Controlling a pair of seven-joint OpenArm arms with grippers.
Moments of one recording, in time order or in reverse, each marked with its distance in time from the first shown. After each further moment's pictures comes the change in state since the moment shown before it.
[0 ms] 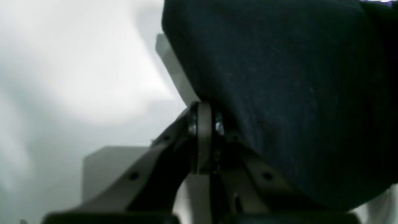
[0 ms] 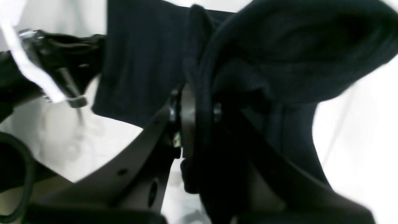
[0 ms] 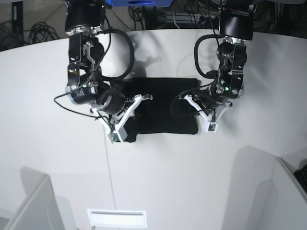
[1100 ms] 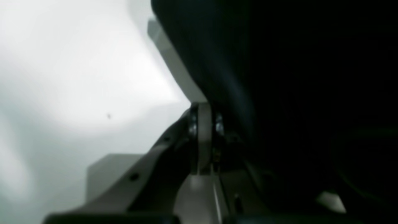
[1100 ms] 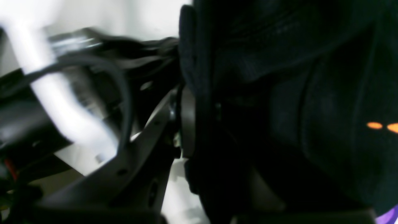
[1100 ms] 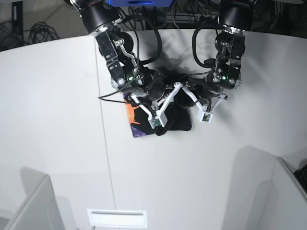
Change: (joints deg) left arm 5.4 -1.0 1.9 4.6 -0.9 -0.2 -0.9; right arm -0.7 -2.2 -19.5 -12.6 -0.3 -11.8 14.2
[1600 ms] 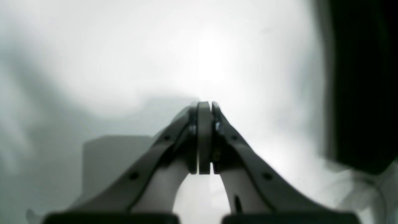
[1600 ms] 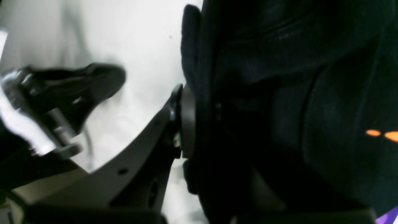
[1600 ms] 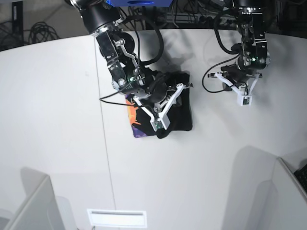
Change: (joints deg) left arm 11.2 -1.5 -19.1 11.1 0.7 0.2 5.4; right arm 0.6 -0.2 -0.4 1.0 0.7 0.0 0.7
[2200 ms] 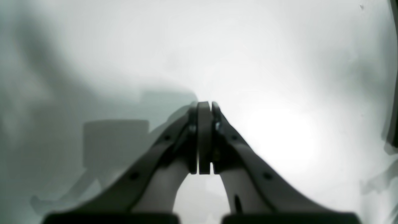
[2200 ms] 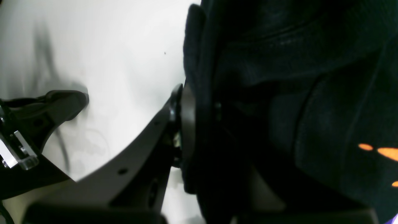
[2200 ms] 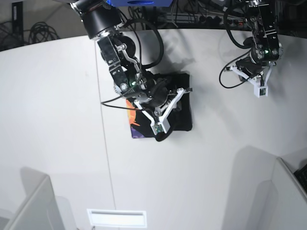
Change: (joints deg) left arm 3.4 0.0 -8.1 1.7 0.2 0.0 4.0; right arm 1.9 -0.1 0.0 -4.0 0.2 0.0 3.2
